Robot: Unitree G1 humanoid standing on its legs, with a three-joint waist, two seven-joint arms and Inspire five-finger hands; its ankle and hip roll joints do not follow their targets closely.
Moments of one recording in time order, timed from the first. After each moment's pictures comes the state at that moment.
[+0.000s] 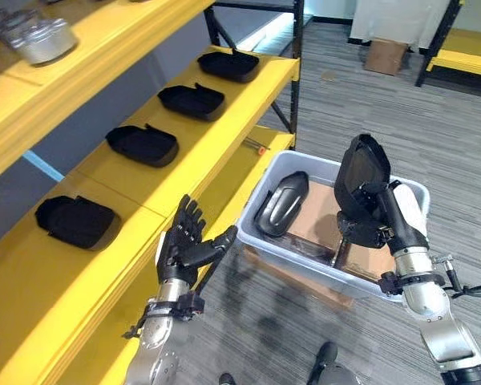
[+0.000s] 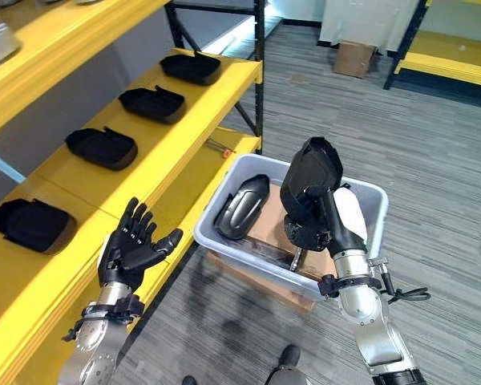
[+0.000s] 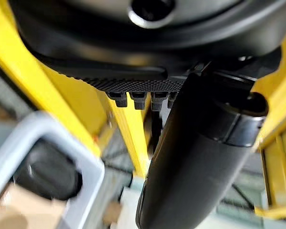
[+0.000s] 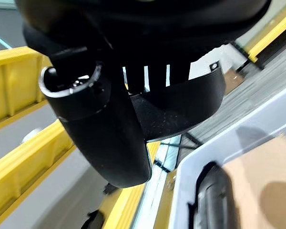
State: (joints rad) left arm 0.21 0.26 -0.09 -0.16 -0.58 -0.15 0.16; right arm 0.02 -0.55 0.04 -0.17 -0.27 -0.08 -0.19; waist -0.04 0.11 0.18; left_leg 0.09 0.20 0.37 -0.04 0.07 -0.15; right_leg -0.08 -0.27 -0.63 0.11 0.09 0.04
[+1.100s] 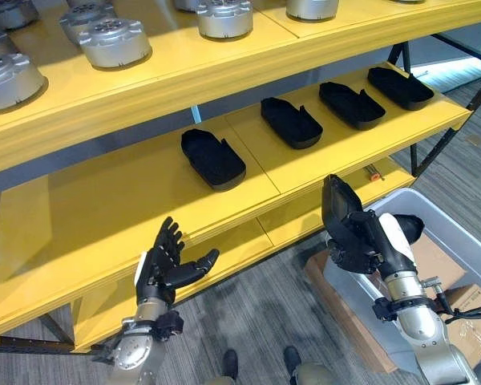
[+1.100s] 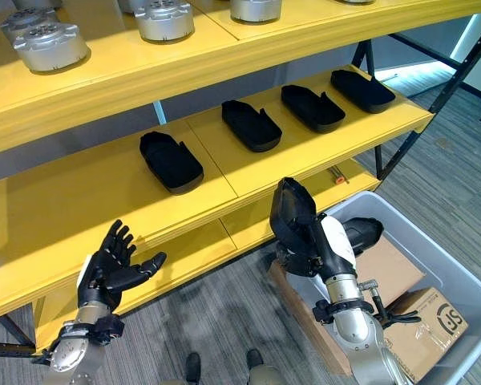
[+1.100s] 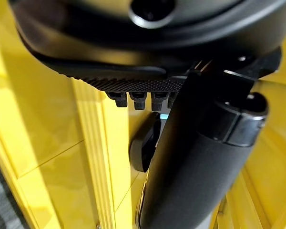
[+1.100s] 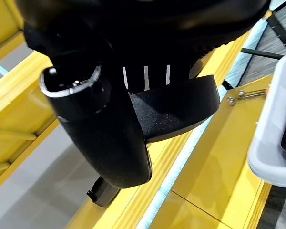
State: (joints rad) left arm 0.28 0.33 -0.08 -0.12 -0.52 -0.15 0.12; right arm 0.17 -0.49 0.02 -0.19 -0.31 -0.10 -0.11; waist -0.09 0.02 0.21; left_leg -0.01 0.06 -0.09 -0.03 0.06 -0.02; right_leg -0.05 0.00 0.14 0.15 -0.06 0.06
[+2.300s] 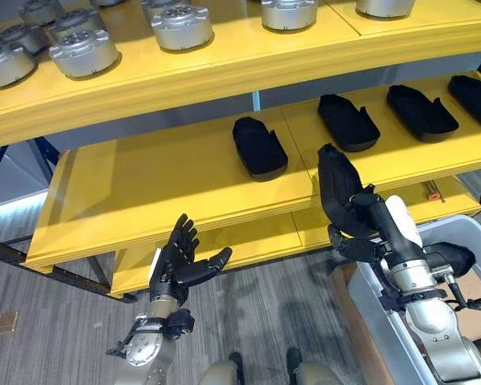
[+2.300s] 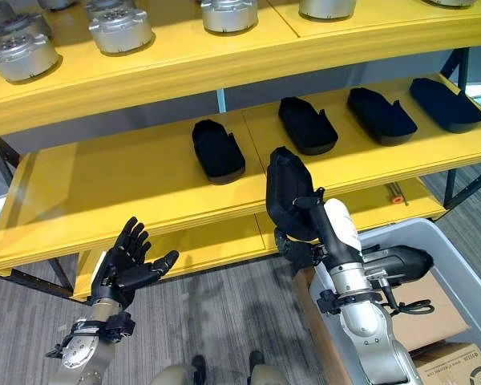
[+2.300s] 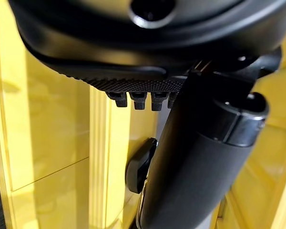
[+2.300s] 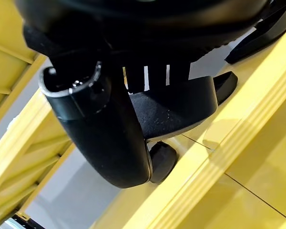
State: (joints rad) left arm 0.25 0.34 -0.11 -0.13 -0.54 -0.15 0.10; right arm 0.12 -0.52 0.02 -0.27 -0.27 -0.15 -0.11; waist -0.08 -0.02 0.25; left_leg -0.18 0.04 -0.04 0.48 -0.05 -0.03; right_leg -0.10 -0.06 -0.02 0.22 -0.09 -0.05
